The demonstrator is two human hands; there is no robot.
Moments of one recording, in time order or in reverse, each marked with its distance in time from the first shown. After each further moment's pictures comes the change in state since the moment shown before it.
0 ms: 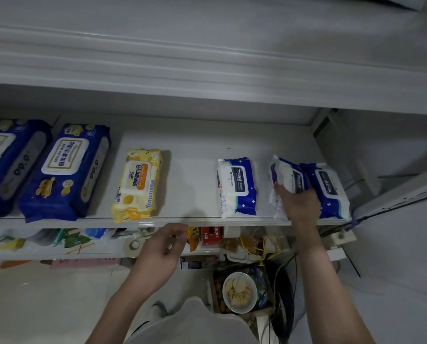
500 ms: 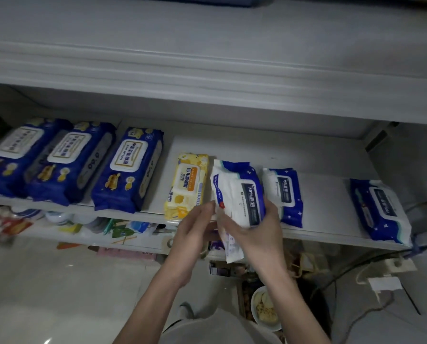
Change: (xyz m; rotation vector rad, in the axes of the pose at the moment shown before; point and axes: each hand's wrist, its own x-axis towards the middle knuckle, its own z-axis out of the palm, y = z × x) left_hand -0.012 0.041 -0.042 -0.568 0.068 -0.003; right_hand -0.195 -0.050 0.059 0.356 -0.541 -0.255
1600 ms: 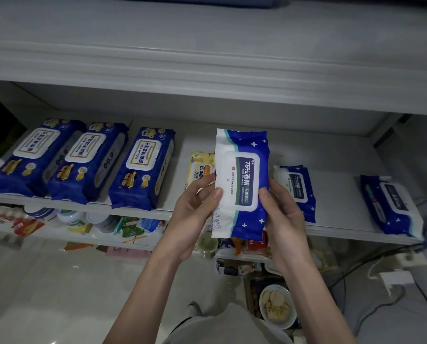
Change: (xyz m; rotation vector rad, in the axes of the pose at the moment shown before) left_hand 0.012 0.026 -0.039 -0.279 -0.085 0.002; right_hand -0.016 -0.028 0.002 0.513 -0.097 -0.012
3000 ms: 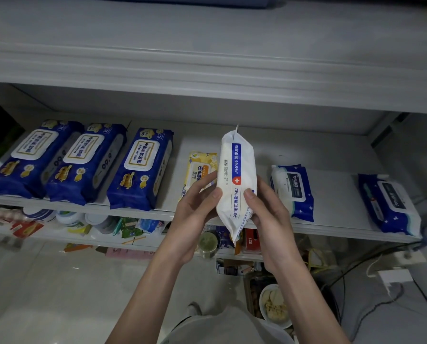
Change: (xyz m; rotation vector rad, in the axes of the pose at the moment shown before) left_hand -0.004 -0.002 0.008 0.087 0.015 0.038; right_hand 0.000 0.007 0.010 -0.121 -0.164 -0.073
